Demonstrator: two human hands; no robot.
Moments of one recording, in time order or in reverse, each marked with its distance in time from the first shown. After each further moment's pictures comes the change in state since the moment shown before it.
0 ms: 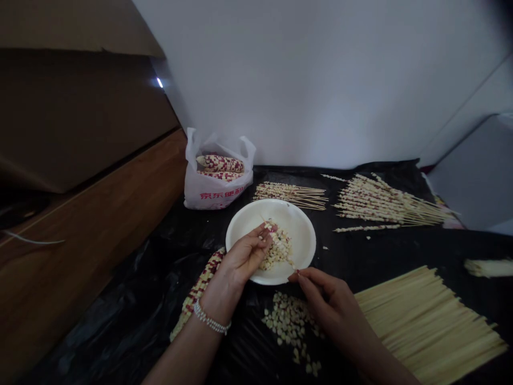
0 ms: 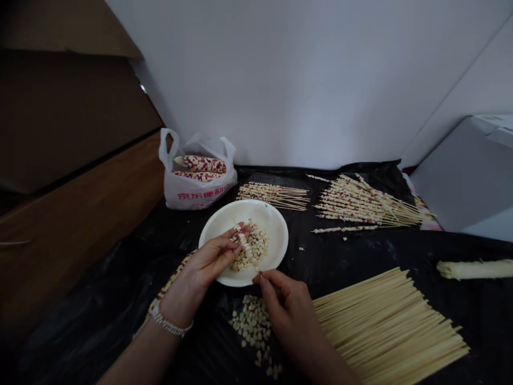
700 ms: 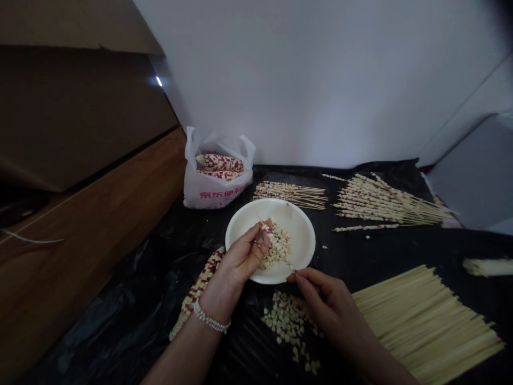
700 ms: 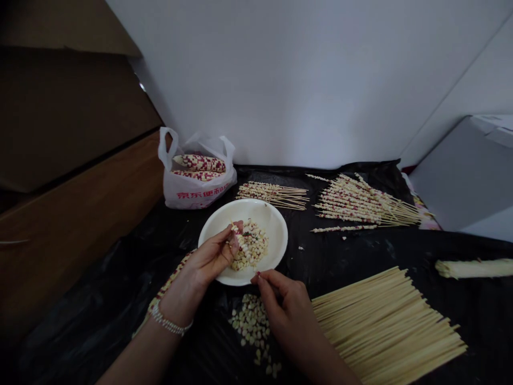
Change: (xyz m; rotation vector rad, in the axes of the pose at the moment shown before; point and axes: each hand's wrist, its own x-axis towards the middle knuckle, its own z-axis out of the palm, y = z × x) left_hand 0.037 0.001 -0.003 -0.039 0.088 -0.121; right_hand 0.000 -0.001 0.002 0.009 -0.033 0.000
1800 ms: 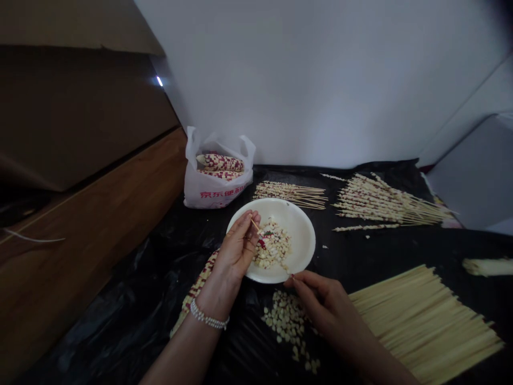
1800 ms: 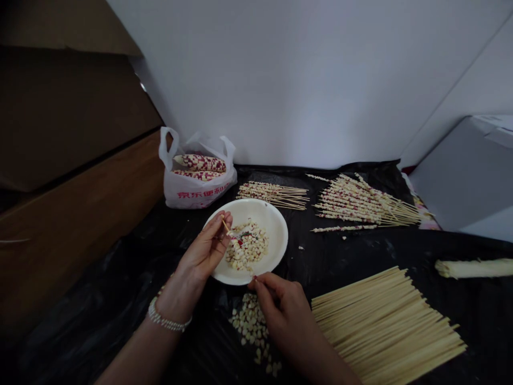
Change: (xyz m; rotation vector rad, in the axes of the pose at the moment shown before) left_hand 0.004 0.006 -0.001 0.059 -0.018 0.351; right_hand -0.001 -0.002 0.001 -0.001 -0.075 0.056
